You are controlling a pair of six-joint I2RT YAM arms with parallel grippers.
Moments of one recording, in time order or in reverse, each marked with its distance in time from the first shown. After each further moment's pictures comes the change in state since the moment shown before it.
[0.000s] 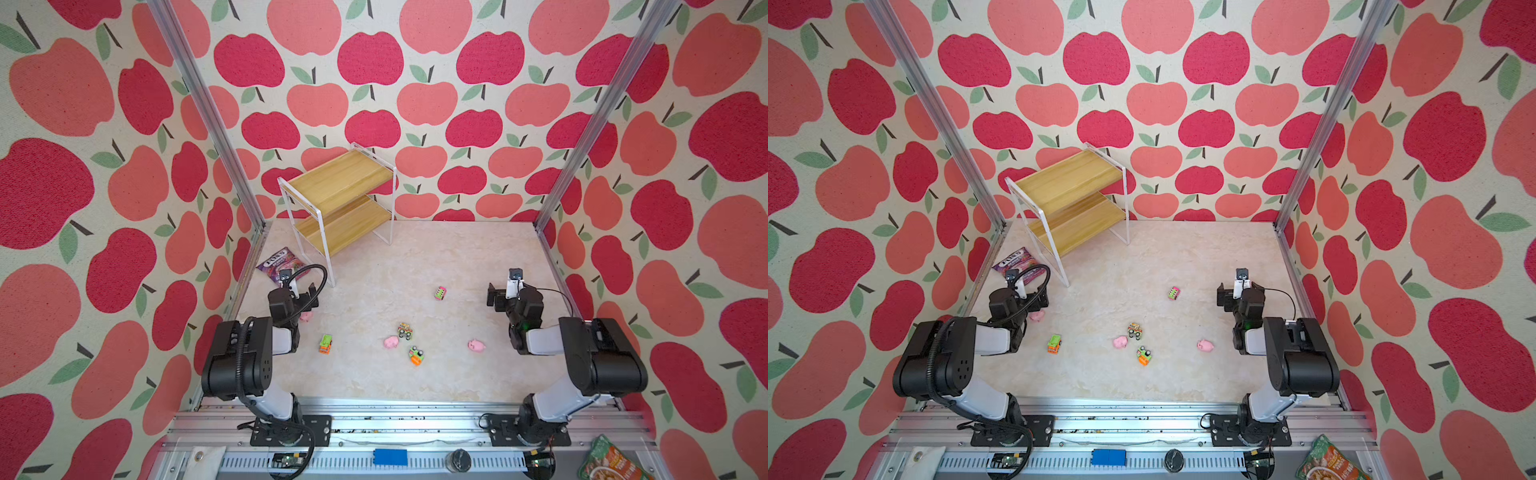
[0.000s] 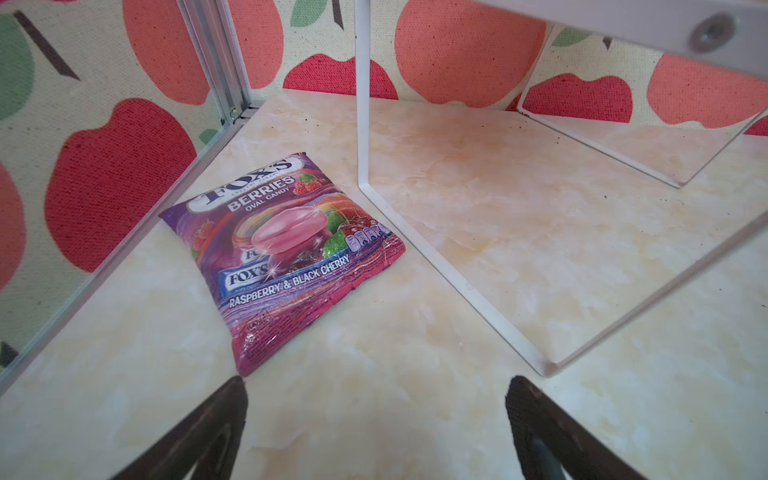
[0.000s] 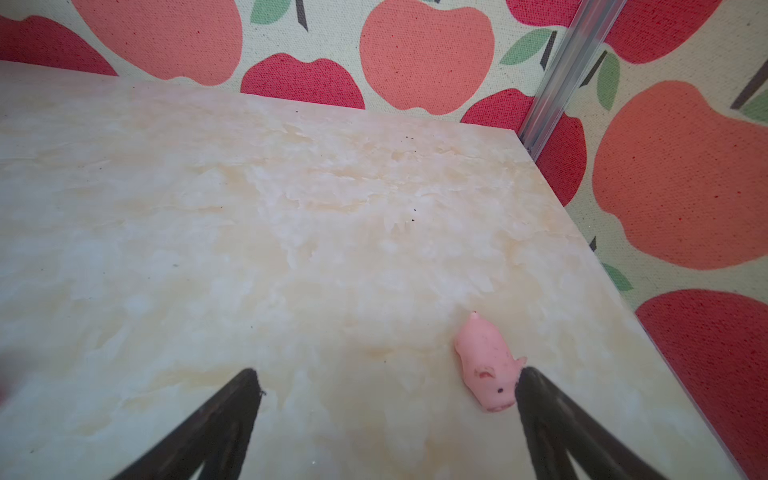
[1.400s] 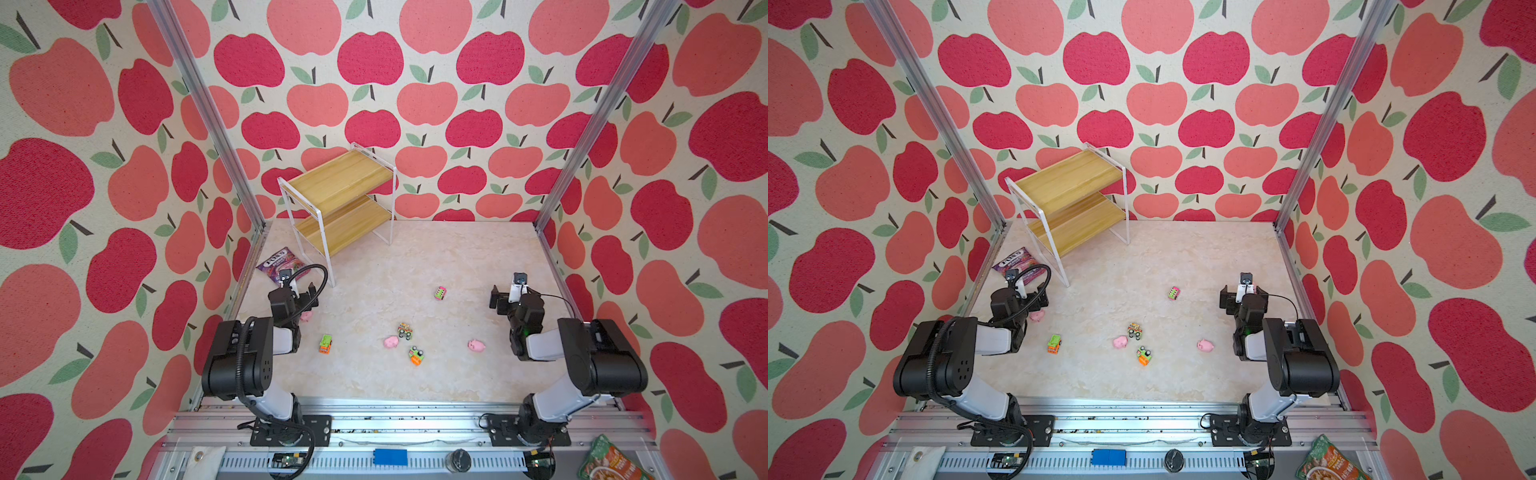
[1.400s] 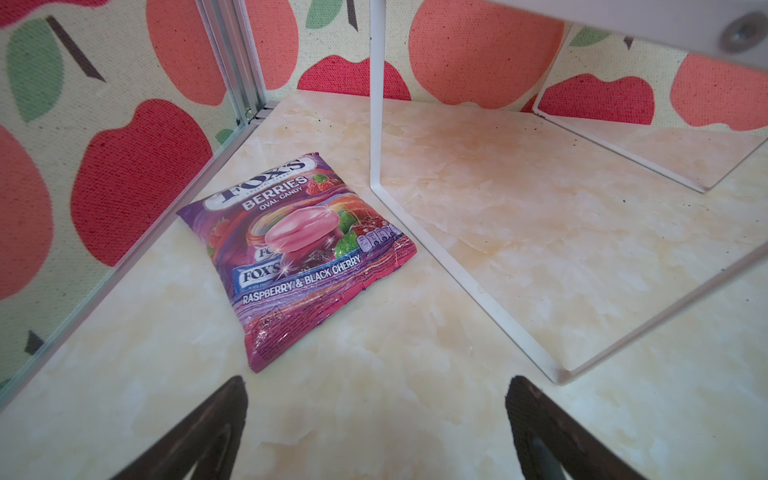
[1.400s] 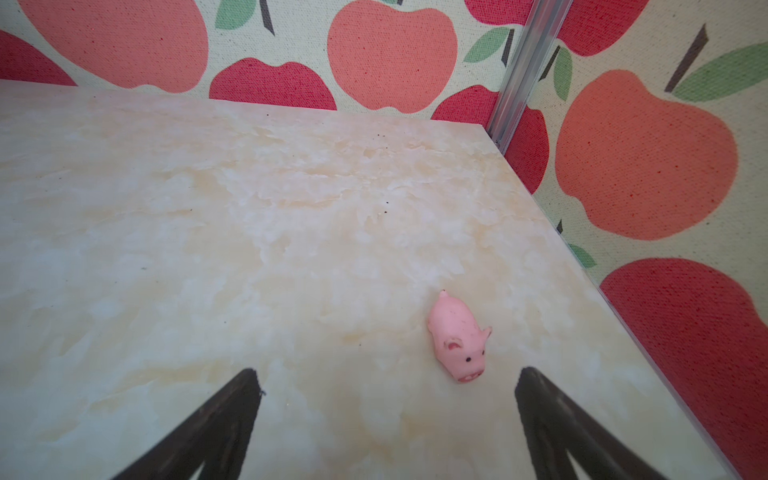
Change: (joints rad) left arm -0.015 -0.001 0.000 0.000 -0.058 -0.007; right arm -0.001 -0.010 -0.068 0.088 0.073 0.033
